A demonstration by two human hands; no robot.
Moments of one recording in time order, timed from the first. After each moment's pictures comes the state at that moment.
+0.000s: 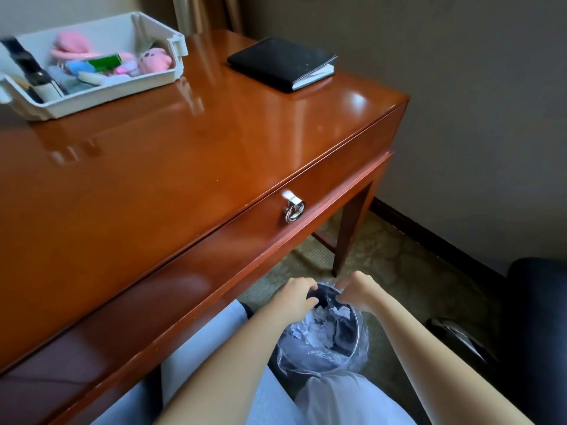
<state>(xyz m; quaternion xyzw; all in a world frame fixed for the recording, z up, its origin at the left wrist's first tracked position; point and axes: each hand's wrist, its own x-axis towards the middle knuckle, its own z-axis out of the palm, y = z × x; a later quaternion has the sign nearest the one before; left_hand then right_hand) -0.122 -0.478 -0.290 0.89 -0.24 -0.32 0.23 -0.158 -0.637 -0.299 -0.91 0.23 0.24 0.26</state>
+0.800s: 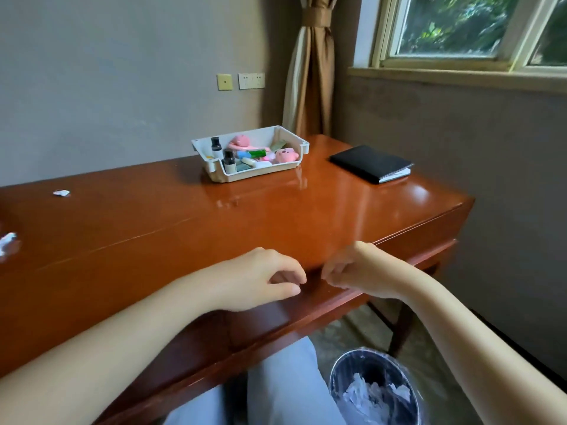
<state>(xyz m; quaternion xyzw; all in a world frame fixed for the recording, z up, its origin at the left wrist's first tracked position) -0.176 -0.278 -0.034 0.92 -0.33 -0.13 0.20 -0.171 -0.492 -0.050 -0.96 -0.17 0.08 0.21</state>
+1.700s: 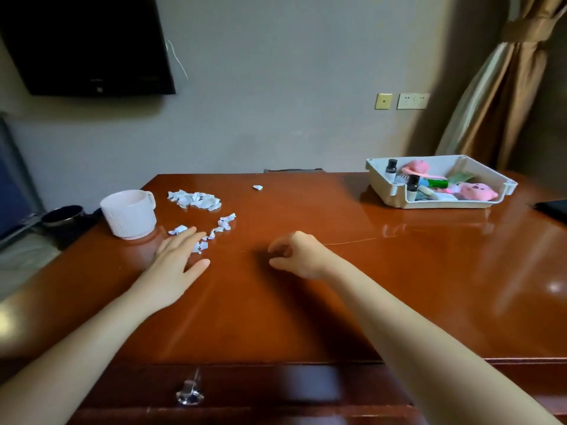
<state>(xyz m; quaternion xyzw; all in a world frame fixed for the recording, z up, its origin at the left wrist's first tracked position) -0.249 0.071 -0.066 0.96 0.18 0.12 0.16 -0.114 -0.134 -0.049 -0.87 -0.41 0.11 0.26</state>
